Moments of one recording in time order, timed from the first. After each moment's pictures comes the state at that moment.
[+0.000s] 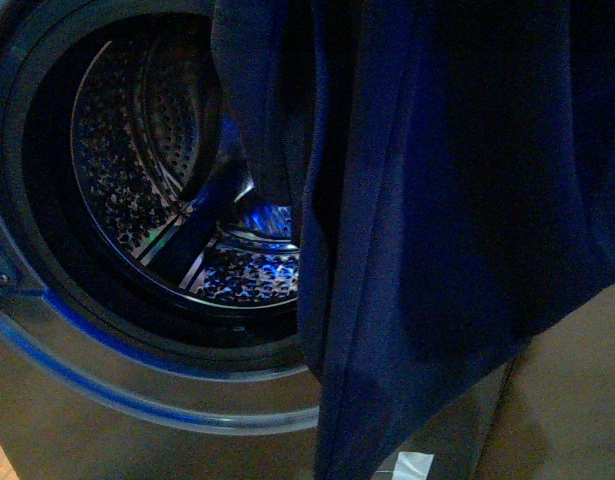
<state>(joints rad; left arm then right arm) -0.69 1.38 1.78 -0.18 0.16 0.22 -0.07 1.06 0.36 1.32 -0.89 0.56</state>
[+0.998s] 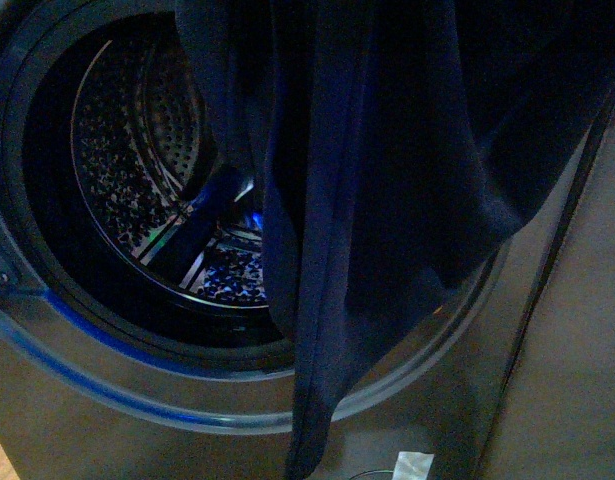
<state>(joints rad) -0.69 1.38 1.78 -0.18 0.16 0.22 0.25 1.32 0.66 1.12 -0.54 0.39</state>
